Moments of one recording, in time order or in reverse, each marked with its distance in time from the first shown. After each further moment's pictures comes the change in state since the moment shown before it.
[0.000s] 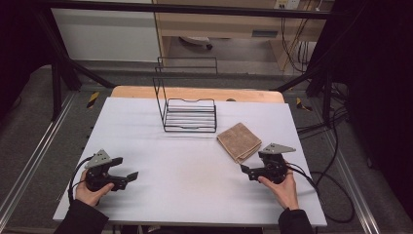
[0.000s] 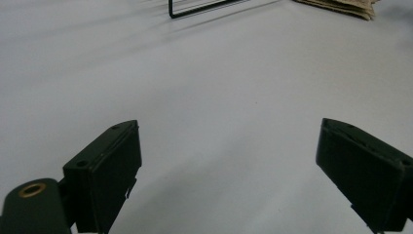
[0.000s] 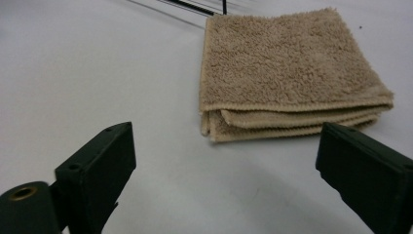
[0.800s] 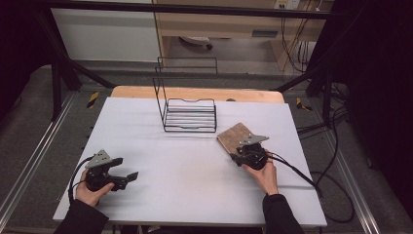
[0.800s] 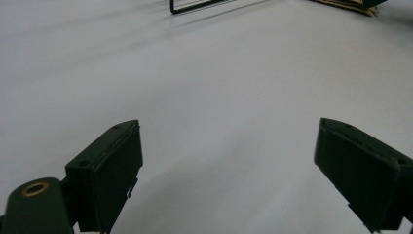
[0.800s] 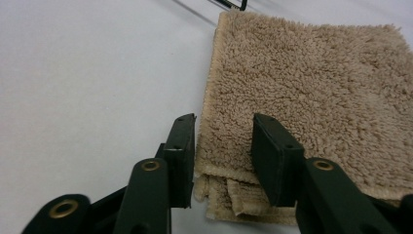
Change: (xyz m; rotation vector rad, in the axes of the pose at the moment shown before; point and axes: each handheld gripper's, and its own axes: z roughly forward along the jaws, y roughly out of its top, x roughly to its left) left arm 0.001 -0.001 0.001 0.007 0.002 -0.003; right arm 0.006 0.023 0.060 0.097 -0.020 -0.133
